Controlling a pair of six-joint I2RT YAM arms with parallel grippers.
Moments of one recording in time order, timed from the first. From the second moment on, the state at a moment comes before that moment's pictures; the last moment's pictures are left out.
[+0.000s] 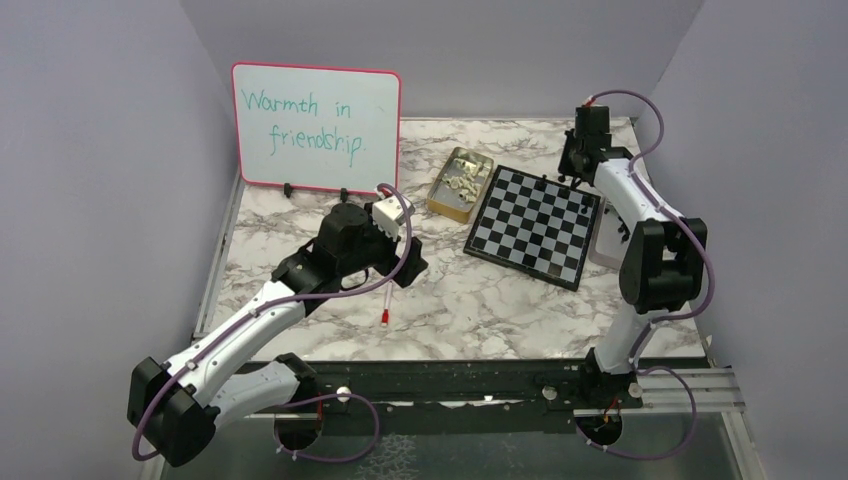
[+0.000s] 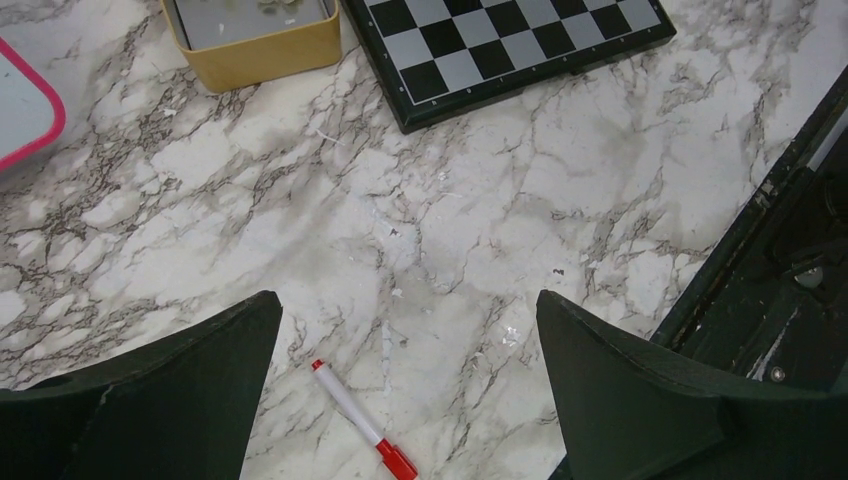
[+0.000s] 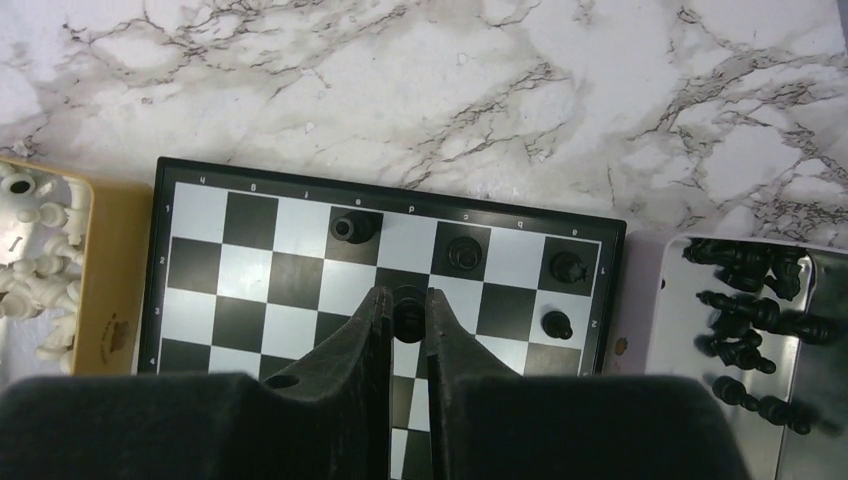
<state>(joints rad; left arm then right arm) -0.66 1.02 0.80 -0.26 0.24 -0.06 0.07 1.81 1.47 -0.39 0.21 0.22</state>
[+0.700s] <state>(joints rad) -0.66 0.99 0.79 -0.25 0.22 -0.06 0.07 1.91 1.47 -0.26 0.22 0.19</state>
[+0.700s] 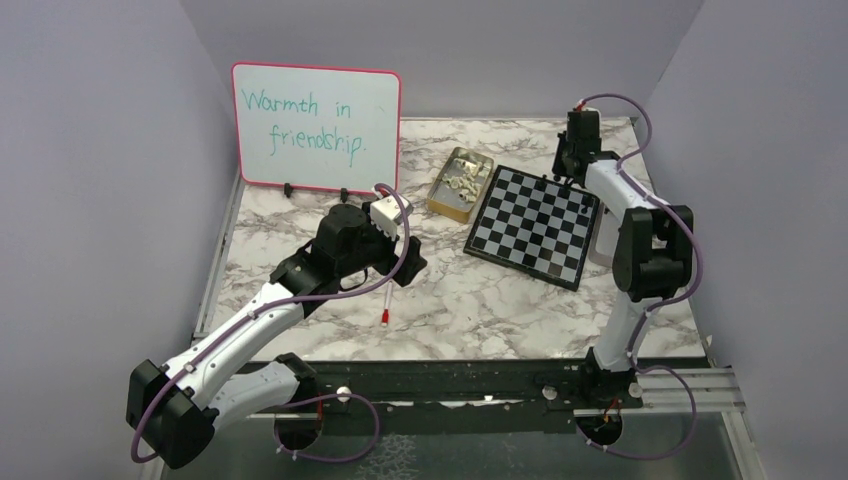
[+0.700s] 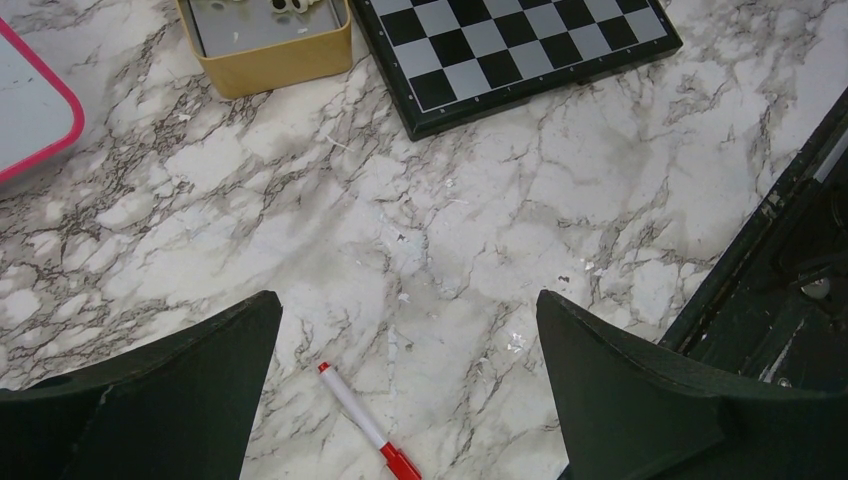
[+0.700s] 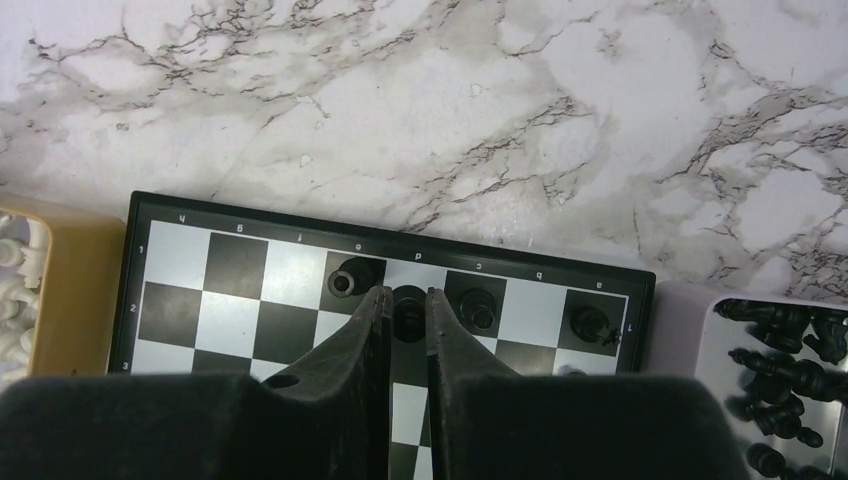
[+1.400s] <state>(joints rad) -0.66 0.99 0.79 -0.25 0.21 -0.06 0.07 1.99 1.45 -0.22 0.23 0.18</state>
